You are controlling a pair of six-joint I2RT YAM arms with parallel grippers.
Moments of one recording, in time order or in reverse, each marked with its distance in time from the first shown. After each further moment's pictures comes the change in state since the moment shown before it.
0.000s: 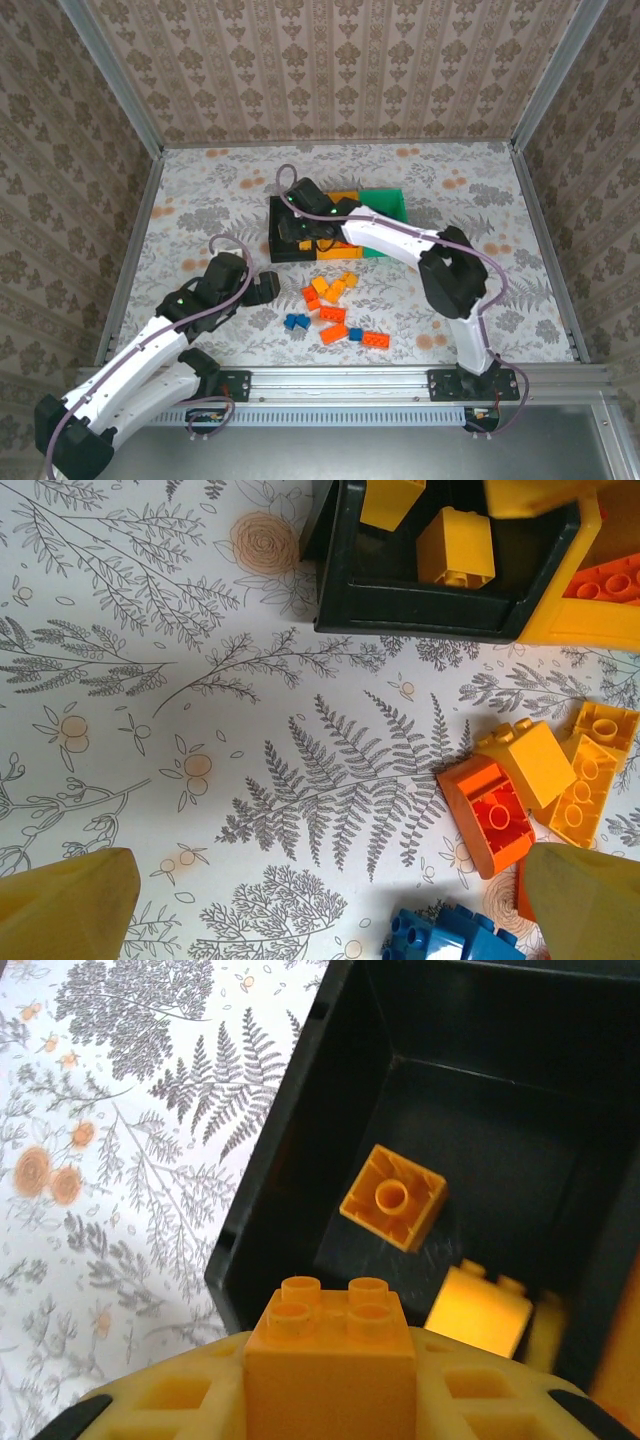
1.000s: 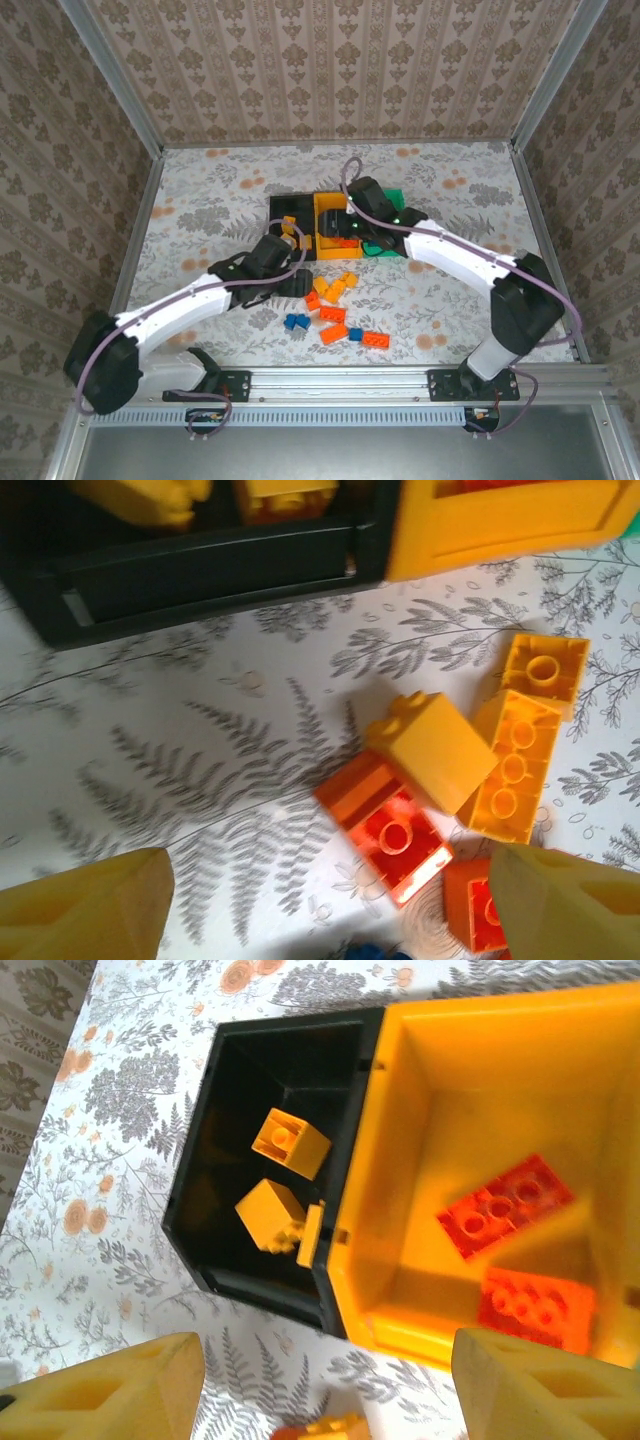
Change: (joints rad) left arm -0.150 0.504 0.172 0.192 0.098 0.084; right arm -0.138 -0.504 -0.523 0.148 -0.036 0.092
